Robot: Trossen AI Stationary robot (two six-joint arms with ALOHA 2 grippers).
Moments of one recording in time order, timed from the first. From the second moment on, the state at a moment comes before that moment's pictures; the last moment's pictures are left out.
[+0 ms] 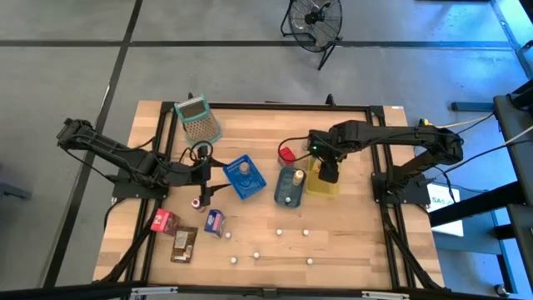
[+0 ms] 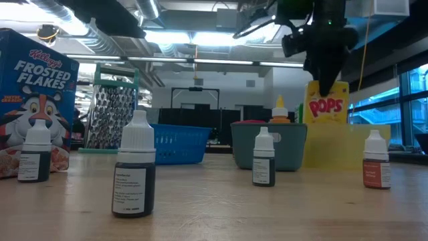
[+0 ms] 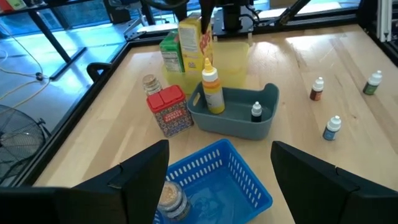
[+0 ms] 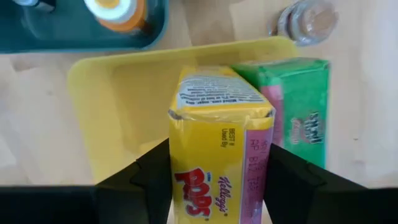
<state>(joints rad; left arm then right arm) -0.34 0.89 0.64 -0.23 -0.52 -0.09 -0.13 1.47 1.21 -1.21 0.08 0.12</state>
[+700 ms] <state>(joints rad) -0.34 0.89 0.64 -0.24 -0.50 -0.11 -0.13 1.50 1.21 -1.18 0.05 0.11</state>
